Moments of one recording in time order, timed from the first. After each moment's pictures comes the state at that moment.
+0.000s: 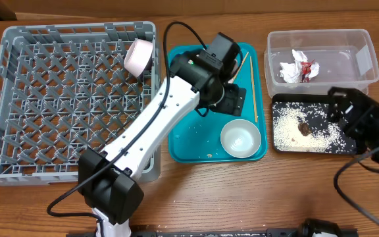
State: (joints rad) left arm -0.65 1.93 1.88 -1.18 0.20 -0.41; right arm -0.20 0.94 1.44 -1.13 -0.26 0.42
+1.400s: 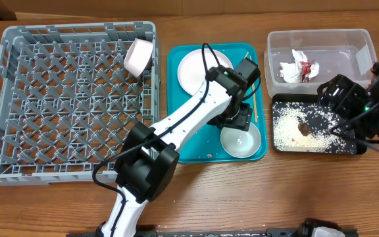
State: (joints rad) left arm -0.73 2.18 1.88 -1.15 0.14 -0.50; right arm -0.20 1.21 1.44 -1.19 -0.23 0.41
